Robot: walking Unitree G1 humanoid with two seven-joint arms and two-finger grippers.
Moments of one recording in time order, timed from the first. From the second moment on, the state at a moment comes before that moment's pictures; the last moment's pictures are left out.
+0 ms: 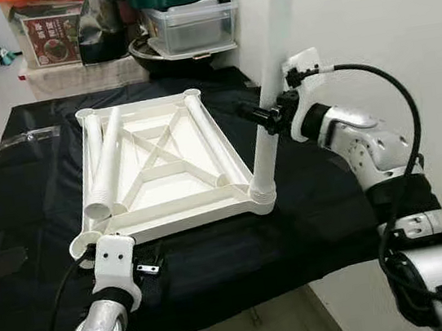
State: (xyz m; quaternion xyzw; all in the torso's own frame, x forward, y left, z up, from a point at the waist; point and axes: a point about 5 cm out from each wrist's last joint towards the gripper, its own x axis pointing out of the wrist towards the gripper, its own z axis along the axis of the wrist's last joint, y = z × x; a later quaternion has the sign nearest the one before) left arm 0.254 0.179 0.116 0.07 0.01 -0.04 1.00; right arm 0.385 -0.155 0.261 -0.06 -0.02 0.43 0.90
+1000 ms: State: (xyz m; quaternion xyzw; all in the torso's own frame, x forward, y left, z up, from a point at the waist) left arm 0.252 0.180 0.114 0.07 0.02 -0.04 1.00; right arm 0.376 -0.128 0.216 0.04 -0.03 -0.02 1.00
